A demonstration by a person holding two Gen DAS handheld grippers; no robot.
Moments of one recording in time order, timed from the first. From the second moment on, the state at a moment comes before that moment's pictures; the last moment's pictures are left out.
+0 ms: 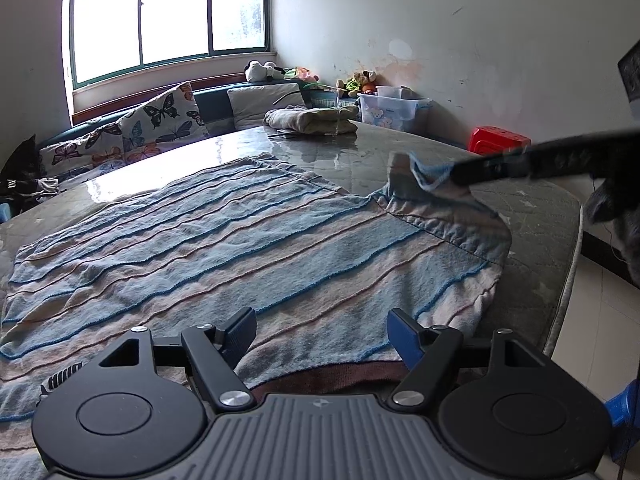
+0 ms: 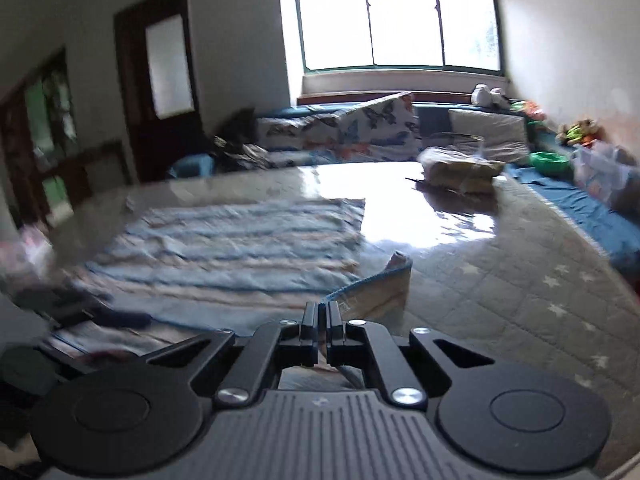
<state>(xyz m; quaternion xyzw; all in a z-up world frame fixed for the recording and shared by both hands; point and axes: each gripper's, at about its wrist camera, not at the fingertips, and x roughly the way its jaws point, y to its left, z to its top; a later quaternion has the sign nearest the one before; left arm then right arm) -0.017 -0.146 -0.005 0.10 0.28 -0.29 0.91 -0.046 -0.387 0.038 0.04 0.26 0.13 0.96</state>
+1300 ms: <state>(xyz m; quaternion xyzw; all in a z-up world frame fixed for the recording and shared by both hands) -0.016 -0.179 -0.006 0.11 0.29 -0.37 0.87 0.064 -0.376 -0.006 -0.04 0.34 0.17 0.92</state>
